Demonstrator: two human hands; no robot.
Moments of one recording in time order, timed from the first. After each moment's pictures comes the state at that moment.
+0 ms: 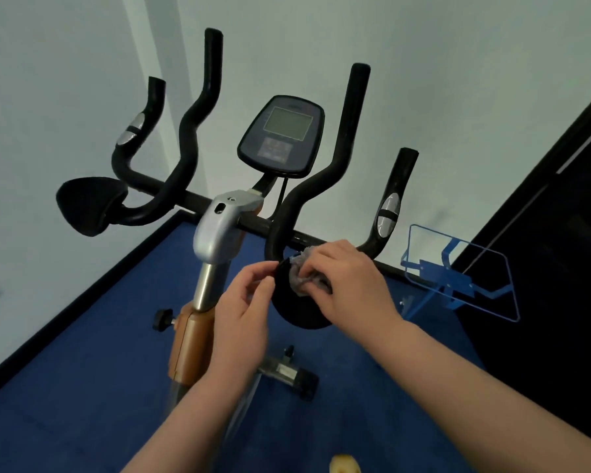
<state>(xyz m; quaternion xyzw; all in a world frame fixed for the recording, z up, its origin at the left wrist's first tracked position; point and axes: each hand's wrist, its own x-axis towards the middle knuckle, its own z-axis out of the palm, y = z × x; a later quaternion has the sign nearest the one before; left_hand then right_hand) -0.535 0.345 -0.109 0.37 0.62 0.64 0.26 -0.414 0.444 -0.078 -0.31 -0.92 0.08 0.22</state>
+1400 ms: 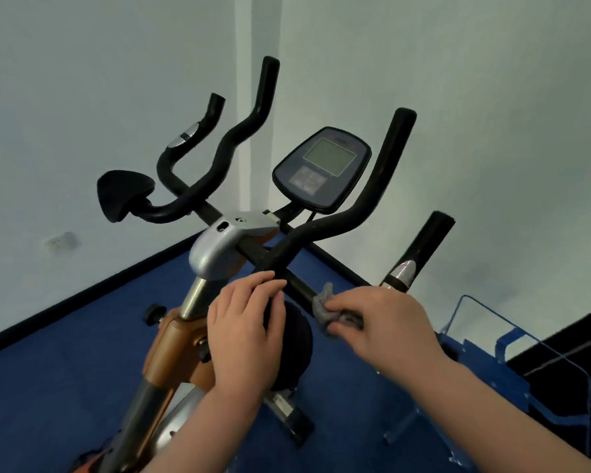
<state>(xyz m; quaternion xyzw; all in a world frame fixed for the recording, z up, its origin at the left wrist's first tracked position) -0.492 0.420 -0.127 0.36 0.81 0.43 -0.17 -0.369 0.549 -0.067 -0.22 -0.96 0.10 0.13</state>
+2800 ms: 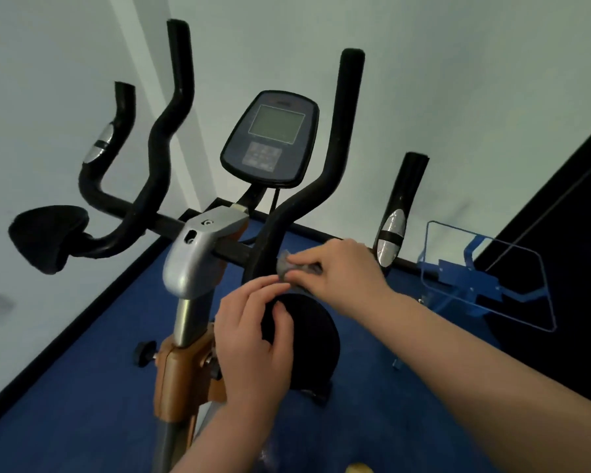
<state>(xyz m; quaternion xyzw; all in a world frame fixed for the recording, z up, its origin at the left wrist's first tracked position) -0.519 0.411 -0.136 0.47 0.69 0.54 -0.08 -0.436 0.535 -0.078 -0.33 -0.92 0.15 0.16</state>
